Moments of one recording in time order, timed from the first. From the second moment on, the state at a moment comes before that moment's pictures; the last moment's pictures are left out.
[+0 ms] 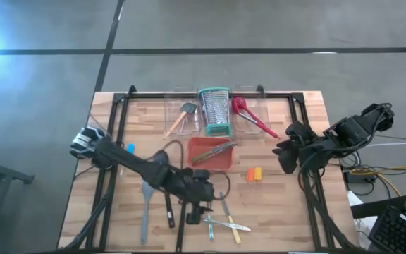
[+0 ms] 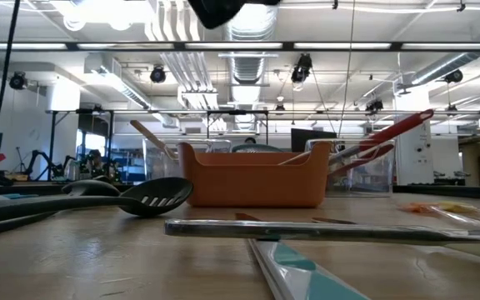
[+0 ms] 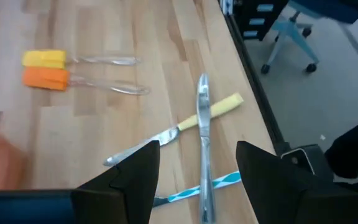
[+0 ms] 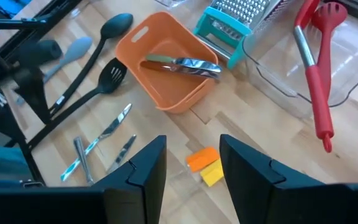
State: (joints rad) left arm -0.42 1.76 1.45 -0.37 -0.05 -0.26; right arm 0.53 1.09 1.42 -1.39 0.53 1.22
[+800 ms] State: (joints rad) left arm -0.50 2.05 1.50 -0.21 -0.13 -0.21; right arm 0.53 1.07 1.42 -1.40 0.61 1.20
